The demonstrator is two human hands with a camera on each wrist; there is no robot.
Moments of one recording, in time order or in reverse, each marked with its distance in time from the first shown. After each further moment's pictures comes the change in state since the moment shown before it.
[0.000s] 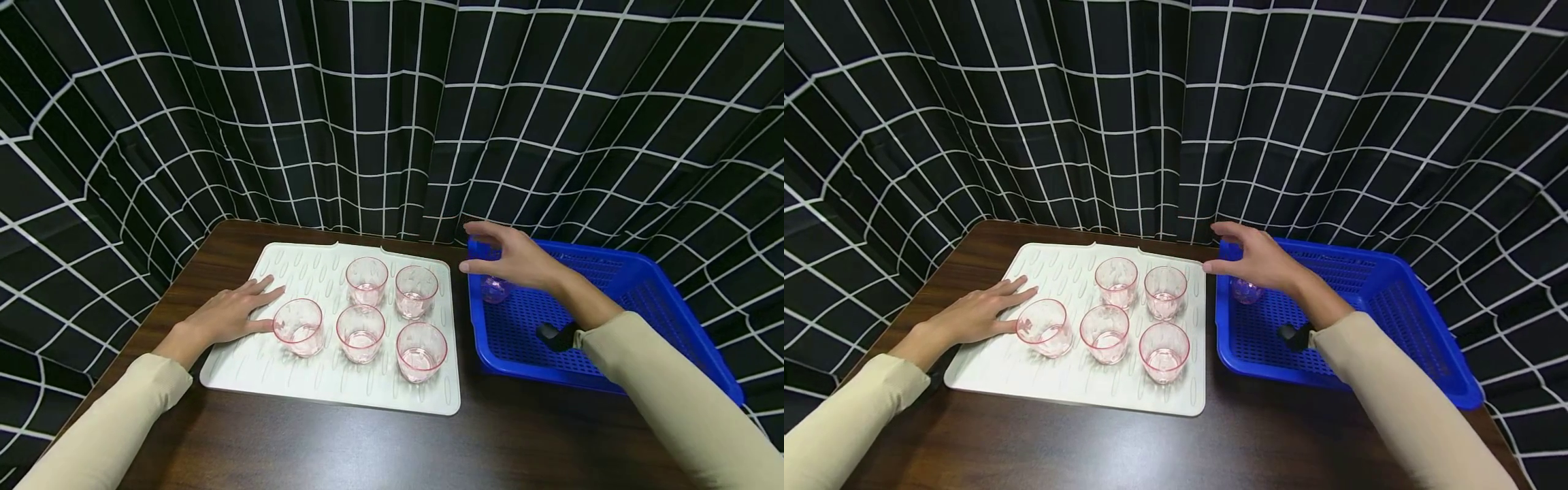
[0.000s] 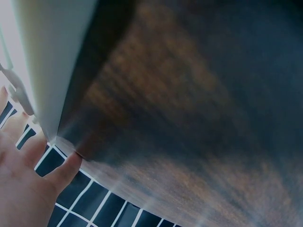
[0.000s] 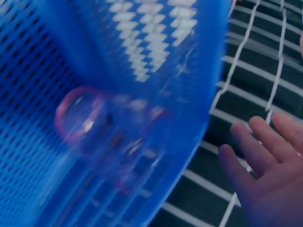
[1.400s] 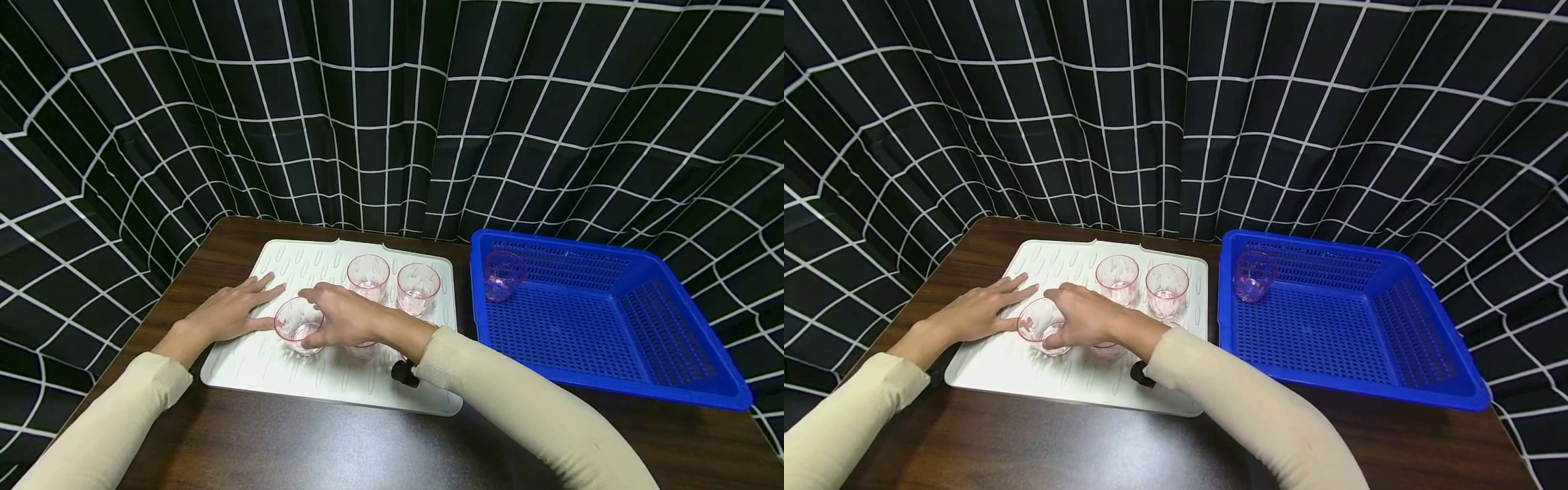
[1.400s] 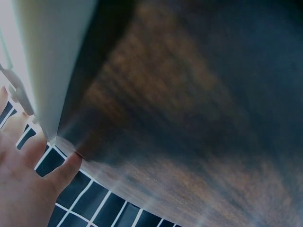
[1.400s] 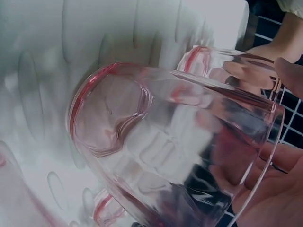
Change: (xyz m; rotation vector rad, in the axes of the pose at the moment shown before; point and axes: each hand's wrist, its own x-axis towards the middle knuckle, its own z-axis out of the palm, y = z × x) left_hand -0.001 0.002 -0.002 -0.008 0.017 0.012; right_hand 0.061 -0.148 0.176 -0.129 -0.338 -0.341
